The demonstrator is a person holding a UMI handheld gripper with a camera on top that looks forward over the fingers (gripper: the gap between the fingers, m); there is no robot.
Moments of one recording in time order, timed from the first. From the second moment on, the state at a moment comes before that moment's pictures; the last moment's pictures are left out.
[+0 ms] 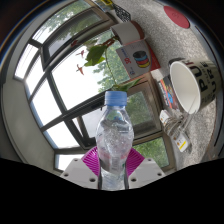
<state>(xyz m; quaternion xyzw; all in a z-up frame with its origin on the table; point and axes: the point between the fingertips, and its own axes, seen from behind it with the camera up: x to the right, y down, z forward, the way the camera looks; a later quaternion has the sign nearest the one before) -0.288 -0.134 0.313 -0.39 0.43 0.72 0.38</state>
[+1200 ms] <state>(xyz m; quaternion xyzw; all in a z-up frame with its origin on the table) -0.027 -0.115 0.089 -0.75 -0.03 -0.01 0.66</state>
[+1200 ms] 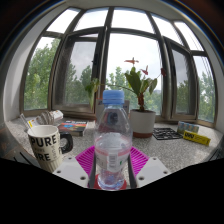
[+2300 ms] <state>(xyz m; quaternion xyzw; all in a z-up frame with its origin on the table) -0.086 -0.464 0.174 -0.81 0.04 -0.07 0.58</state>
